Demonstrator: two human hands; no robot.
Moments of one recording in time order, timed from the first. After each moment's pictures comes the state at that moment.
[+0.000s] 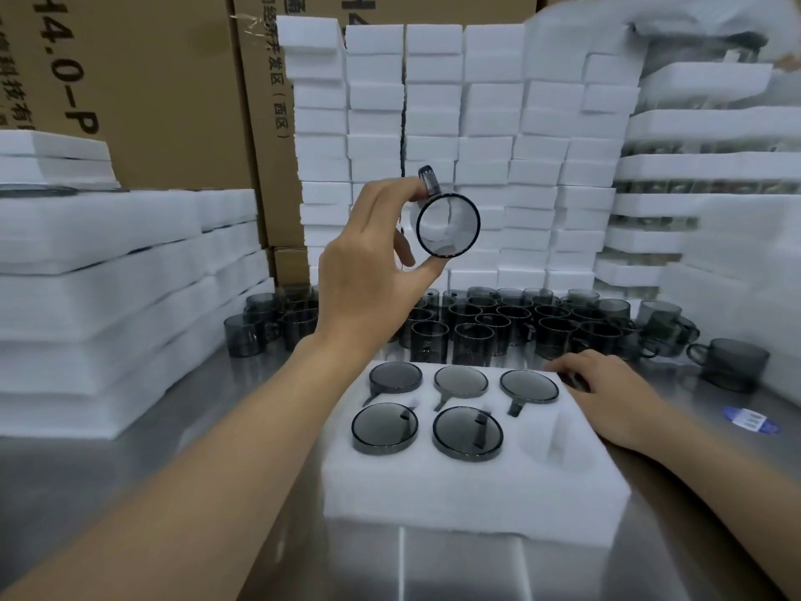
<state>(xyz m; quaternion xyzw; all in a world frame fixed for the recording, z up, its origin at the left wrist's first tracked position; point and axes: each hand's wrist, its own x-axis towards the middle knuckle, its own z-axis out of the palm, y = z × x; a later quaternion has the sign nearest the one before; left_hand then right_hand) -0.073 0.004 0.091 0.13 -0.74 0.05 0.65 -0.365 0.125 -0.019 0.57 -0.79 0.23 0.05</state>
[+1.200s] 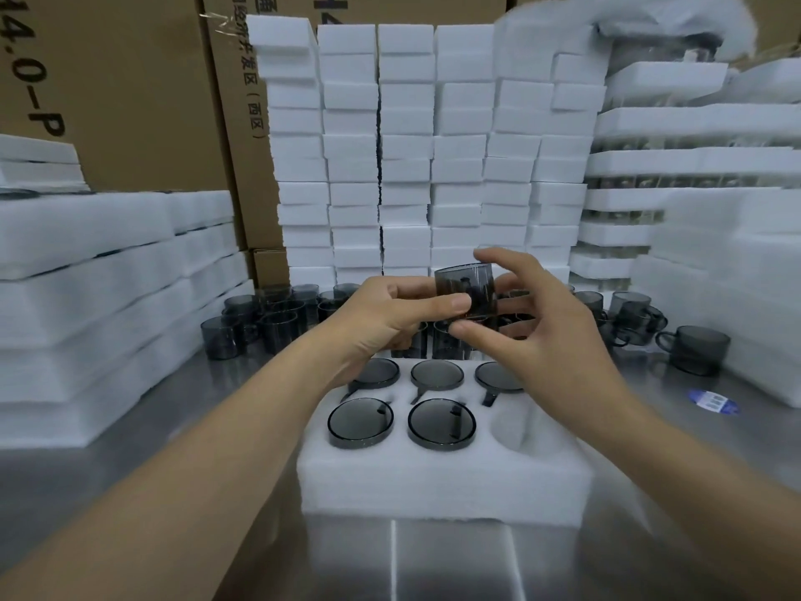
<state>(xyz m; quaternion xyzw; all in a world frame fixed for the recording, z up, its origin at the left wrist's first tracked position) -0.081 0.009 0.074 0.13 -0.79 -0.53 0.28 -0.238 0.158 0.052 0.60 -0.56 0.57 0.03</state>
